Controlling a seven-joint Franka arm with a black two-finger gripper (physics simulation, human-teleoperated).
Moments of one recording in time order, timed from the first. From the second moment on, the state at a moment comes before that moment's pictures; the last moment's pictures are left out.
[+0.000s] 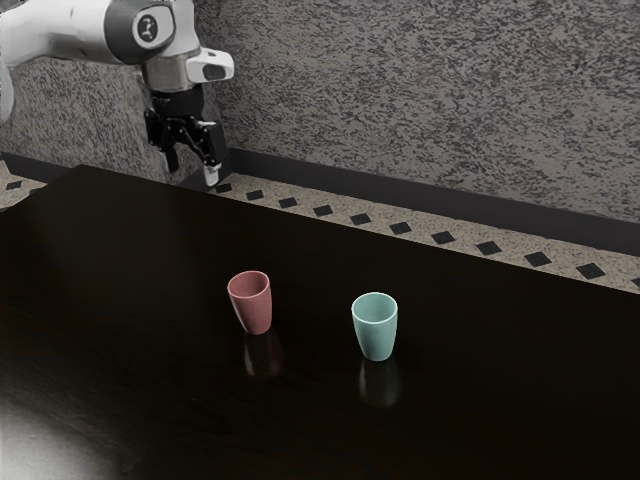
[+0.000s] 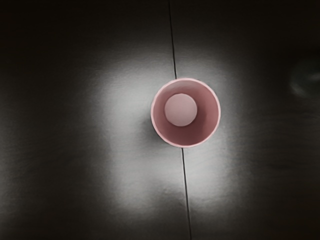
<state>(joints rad) -0.04 0.19 0.08 -1.44 0.01 1.57 0.14</state>
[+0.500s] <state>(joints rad) -0.04 0.27 0.08 -1.45 0.01 1.64 0.14</state>
